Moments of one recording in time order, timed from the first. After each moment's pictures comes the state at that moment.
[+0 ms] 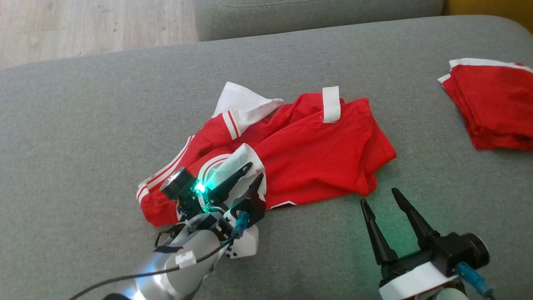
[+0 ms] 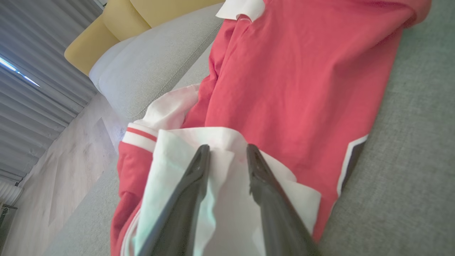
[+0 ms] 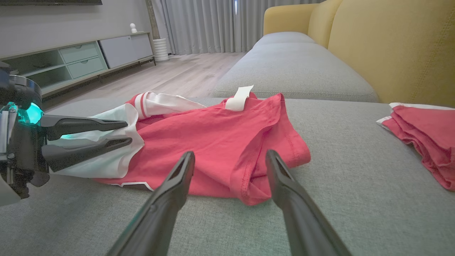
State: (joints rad) left arm -0.60 0.13 -0.96 0.76 -0.04 0.17 -0.06; right arm 0.07 -0.11 0.24 0.16 0.09 0.13 -0.26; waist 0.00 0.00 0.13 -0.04
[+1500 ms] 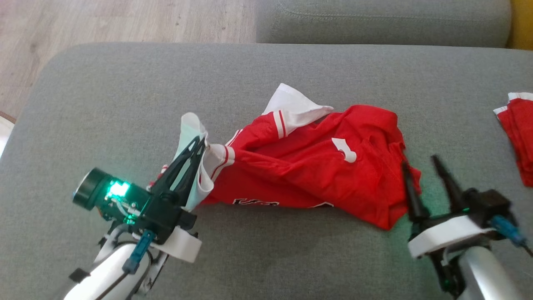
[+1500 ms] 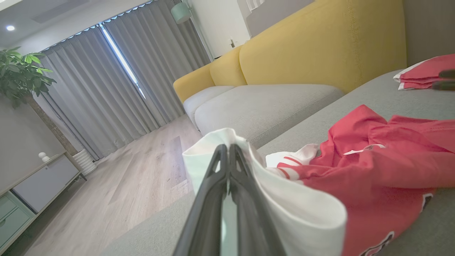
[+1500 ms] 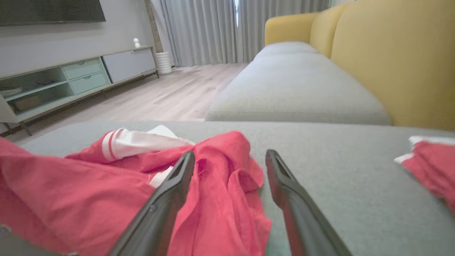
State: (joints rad) left arm -0.37 0.53 -0.77 -0.01 -0.22 0.27 -0.09; right arm -0.13 -0.20 0.17 0.37 0.27 0.13 -0.26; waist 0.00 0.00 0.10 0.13
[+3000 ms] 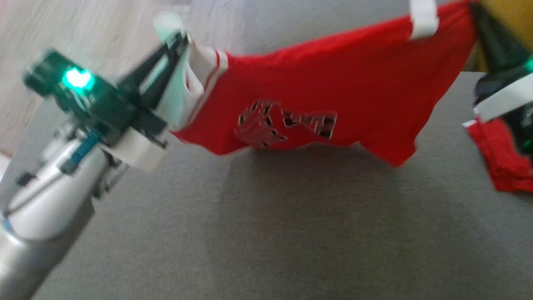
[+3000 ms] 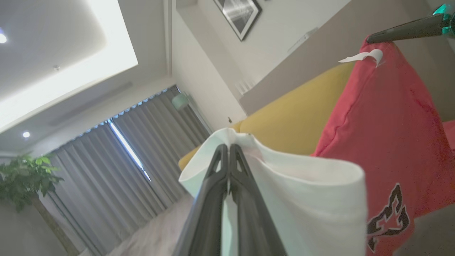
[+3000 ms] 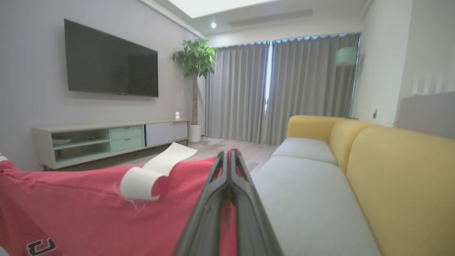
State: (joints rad) left arm -0.73 0.56 -0.73 0.11 -0.31 0.02 -0.14; right arm -0.70 -0.61 0.56 0.35 0.79 0.13 -0.13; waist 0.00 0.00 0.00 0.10
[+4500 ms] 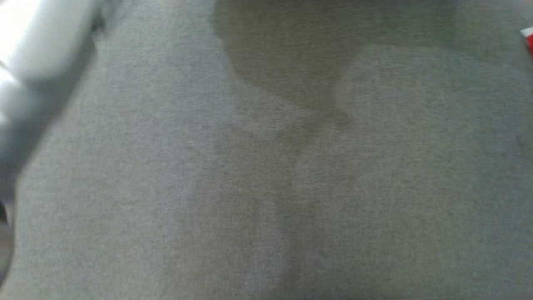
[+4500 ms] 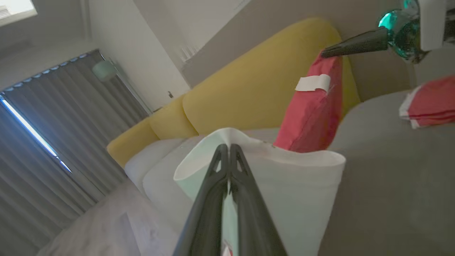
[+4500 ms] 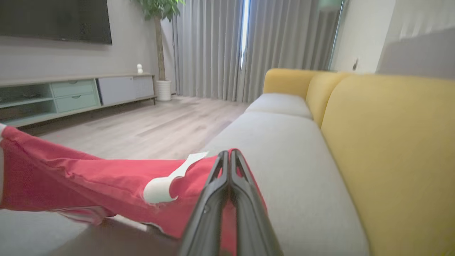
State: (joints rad) left arm -1.46 0.40 -1.02 0.56 -0.46 -0.13 -0.23; right arm -1.31 -0.63 0.83 0.69 0.85 0.13 -0.25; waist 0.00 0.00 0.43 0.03
